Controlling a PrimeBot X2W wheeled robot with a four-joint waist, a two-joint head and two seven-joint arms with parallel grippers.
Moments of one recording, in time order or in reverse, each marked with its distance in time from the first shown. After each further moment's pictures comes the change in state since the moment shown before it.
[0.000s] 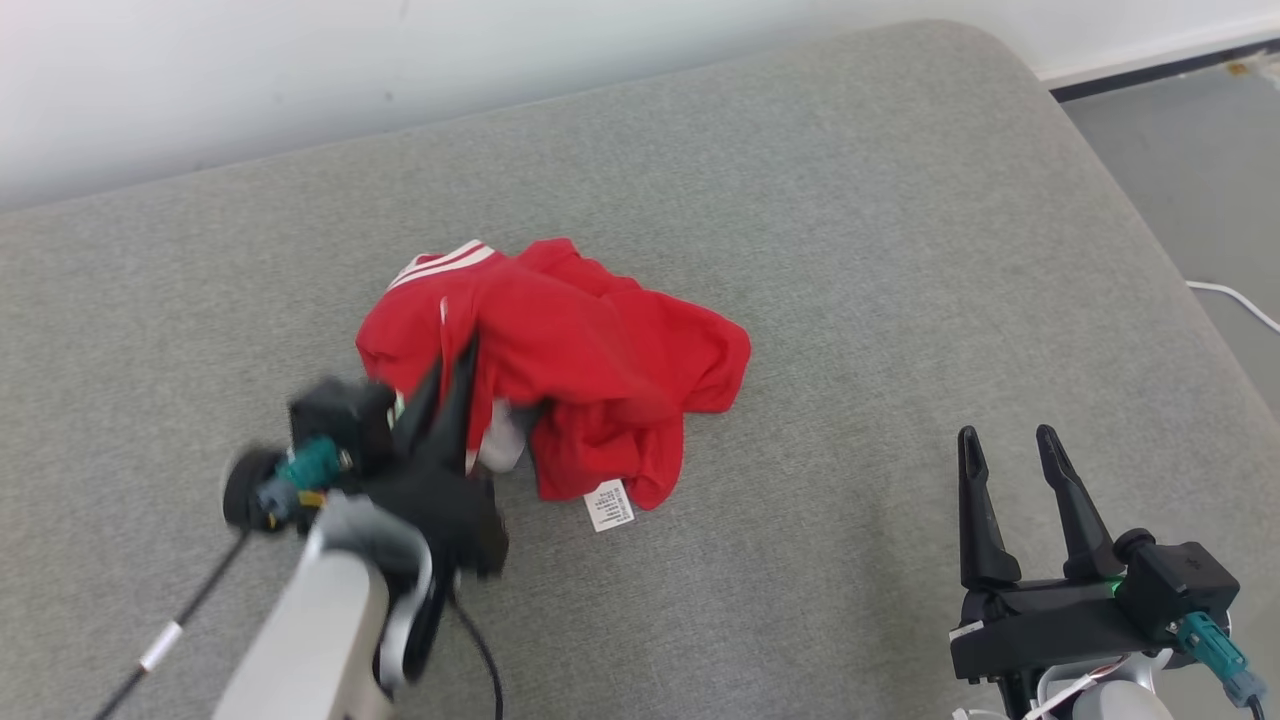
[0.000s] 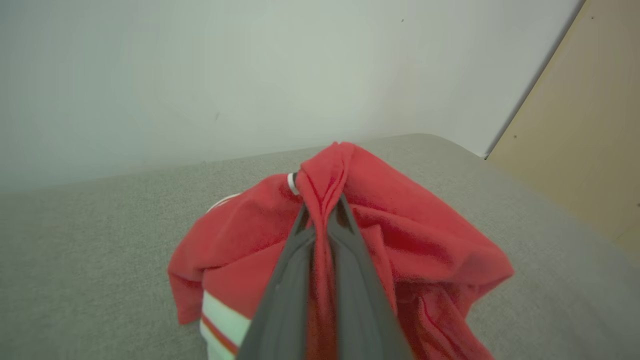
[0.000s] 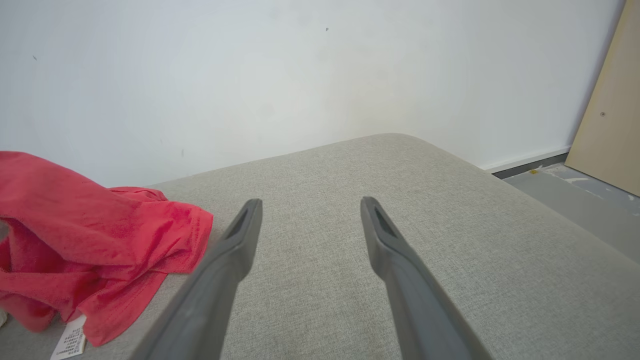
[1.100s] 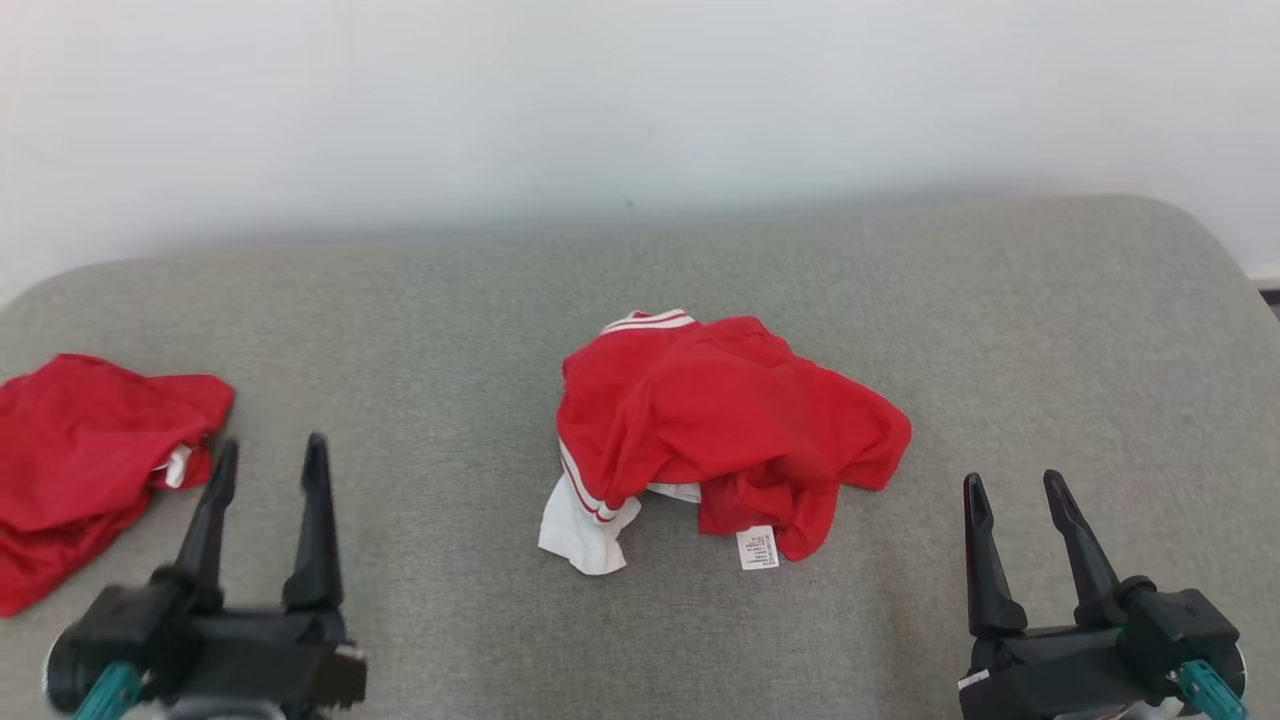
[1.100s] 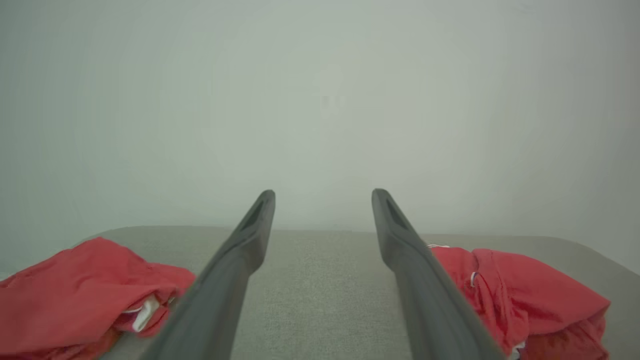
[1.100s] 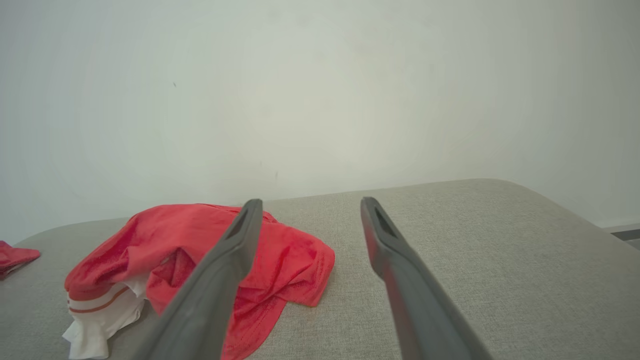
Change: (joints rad) left arm 0.357 0.070 0.229 -0.265 0.019 0.010 -0.206; right arm 0.084 0.000 -0.012 -0.038 -0.057 0.000 -0.002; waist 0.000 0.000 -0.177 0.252
